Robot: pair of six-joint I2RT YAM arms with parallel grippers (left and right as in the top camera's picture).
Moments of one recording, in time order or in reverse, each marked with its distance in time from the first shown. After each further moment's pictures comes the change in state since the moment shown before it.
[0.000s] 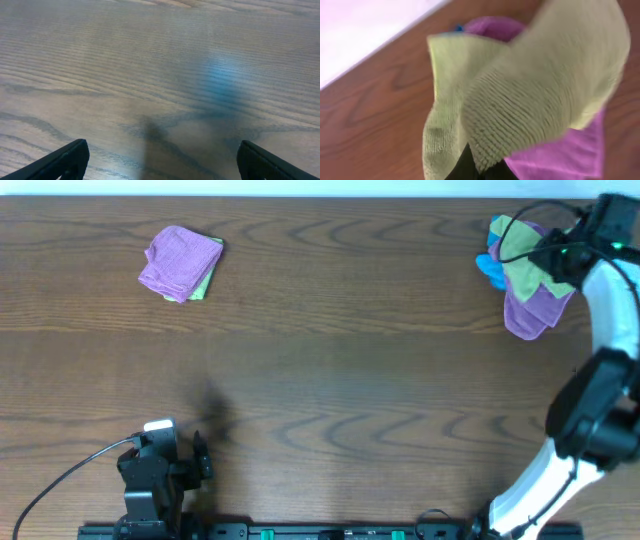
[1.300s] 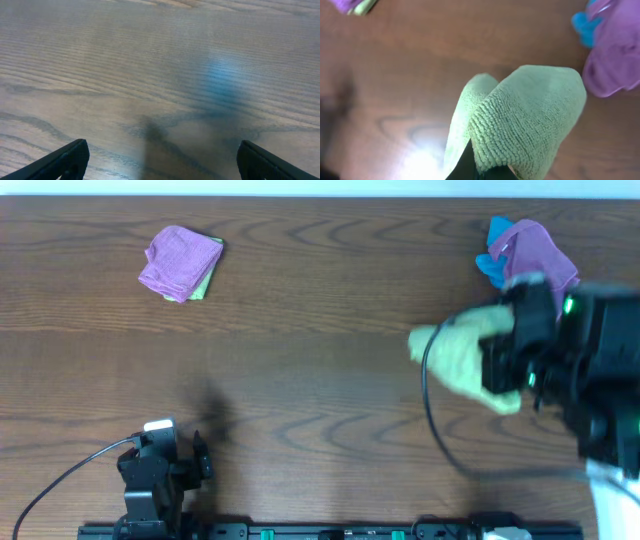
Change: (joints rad) left arm 0.000 0.000 0.000 0.000 0.000 0.000; right arm 0.423 -0.953 -0.345 -0.613 -0.039 -0.348
